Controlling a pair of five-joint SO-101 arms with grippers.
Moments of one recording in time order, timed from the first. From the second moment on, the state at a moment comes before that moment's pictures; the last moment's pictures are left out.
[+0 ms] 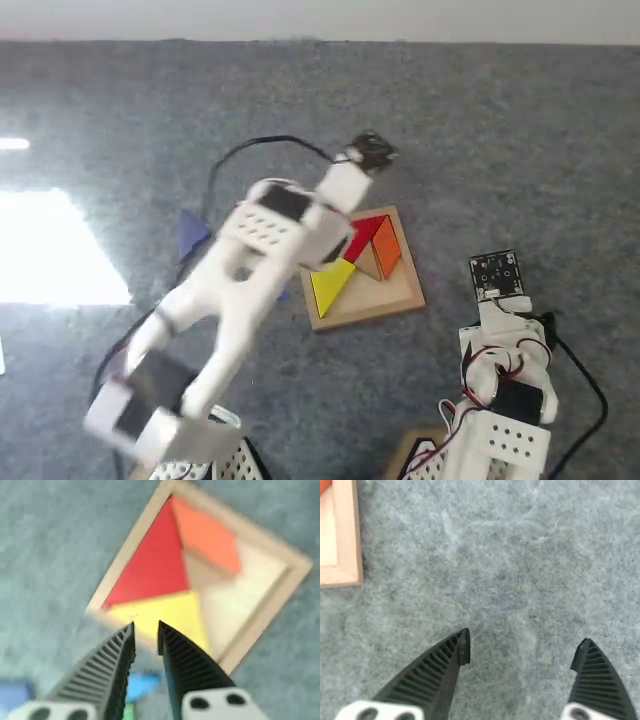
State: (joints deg) left arm 19.9 -3.5 23.1 65.7 -12.4; right arm 13.0 -94.5 94.9 61.4 25.6
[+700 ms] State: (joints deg) left arm -8.7 -5.2 37.5 76.4 -33.9; right arm 13.0 -94.5 94.9 61.4 25.6
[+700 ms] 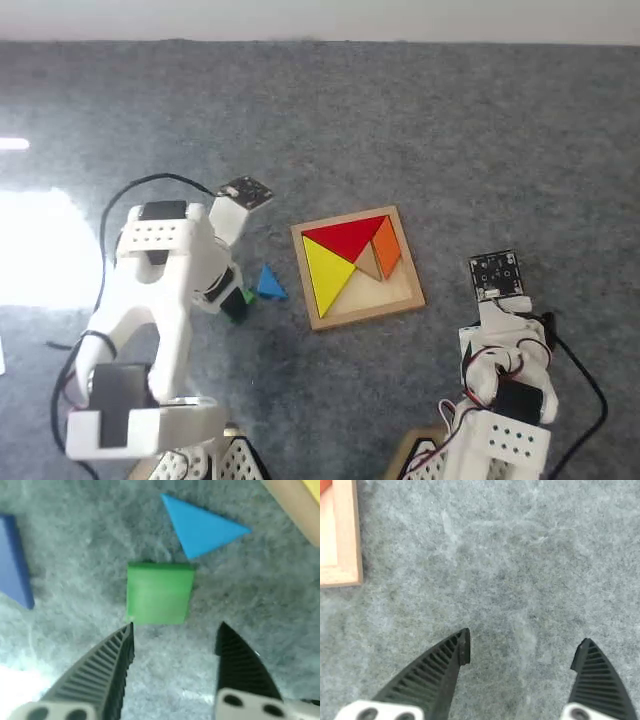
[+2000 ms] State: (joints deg) left arm -1.5 4.3 29.8 74.4 -25.9; right arm 13.0 -94.5 94.9 61.4 25.6
